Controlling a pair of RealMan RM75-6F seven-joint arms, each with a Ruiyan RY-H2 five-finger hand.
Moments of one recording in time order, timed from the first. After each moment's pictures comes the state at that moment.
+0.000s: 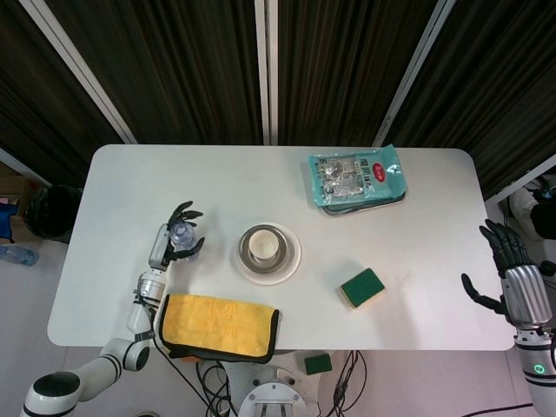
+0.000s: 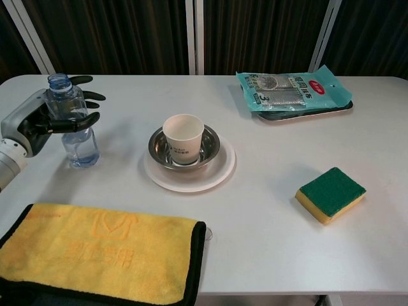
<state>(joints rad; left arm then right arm) -0.52 -2.02 -0.19 -0.64 1.42 1.19 -1.18 0.13 -1.23 0.07 -1.36 -1.64 1.64 0.43</state>
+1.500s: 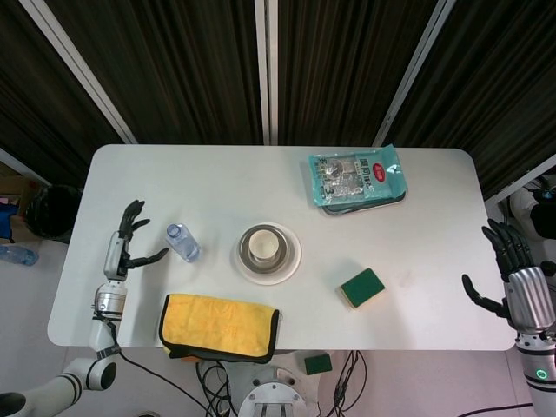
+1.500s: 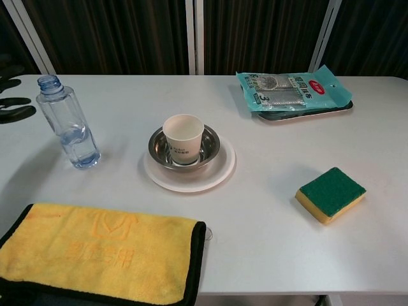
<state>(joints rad) -0.35 -1.78 -0.17 -0.92 1.40 1.32 -1.15 0.12 -1.21 0.07 -1.40 -1.68 1.71 0.41</state>
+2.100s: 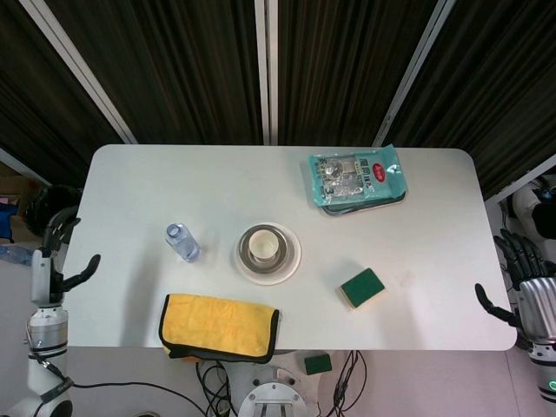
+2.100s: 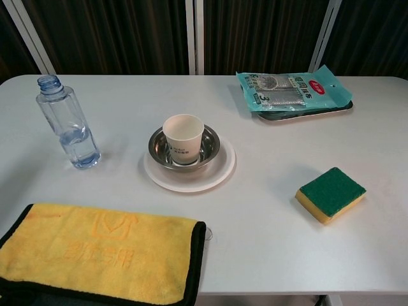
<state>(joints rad) -0.16 -1.44 -0.17 -1.39 1.49 1.66 -0.83 0.07 -1.17 0.04 -1.40 -1.64 1.68 0.38</state>
